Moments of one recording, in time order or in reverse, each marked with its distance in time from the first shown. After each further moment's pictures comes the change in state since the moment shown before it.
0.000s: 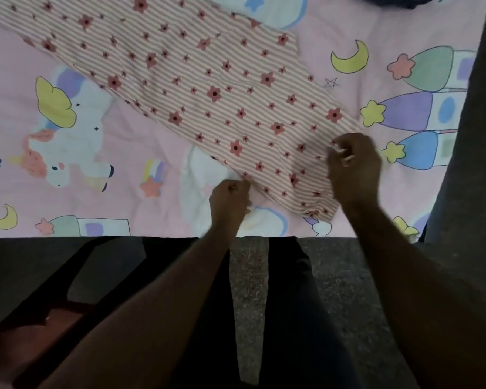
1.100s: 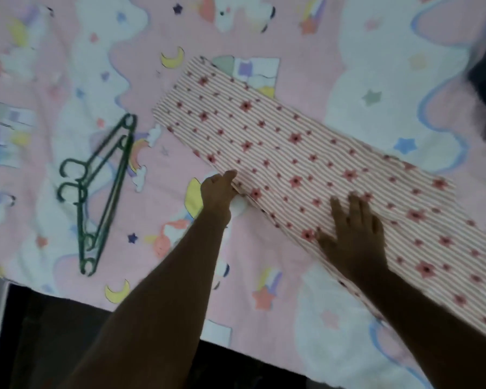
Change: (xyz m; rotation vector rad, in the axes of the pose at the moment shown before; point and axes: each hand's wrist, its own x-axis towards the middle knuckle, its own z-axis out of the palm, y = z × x) left_hand 0.205 0.131 -0.247 -0.618 0.260 0.048; right_hand 0.053 -0.138 0.203 -0.546 -0.315 -0.438
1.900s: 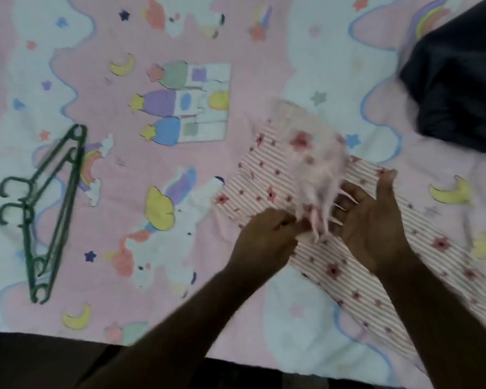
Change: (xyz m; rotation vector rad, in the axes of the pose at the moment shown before) left_hand -0.128 -0.057 0.042 0.786 -0.603 1.501; right_hand 0.007 0.033 -0.092 1.997 -0.192 0.531
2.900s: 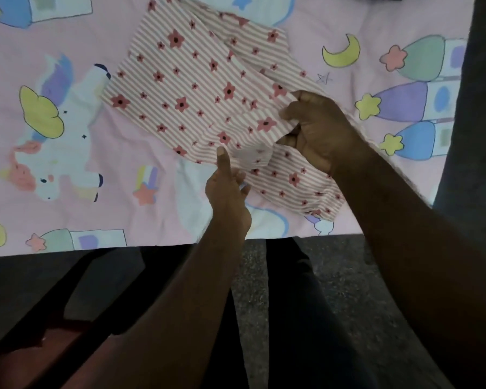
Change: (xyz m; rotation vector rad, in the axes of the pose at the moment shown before) left_hand -0.037 0.160 0.117 -1.141 0.489 -1.763; right_hand -0.099 -0.031 -0.079 -0.251 0.159 0.055
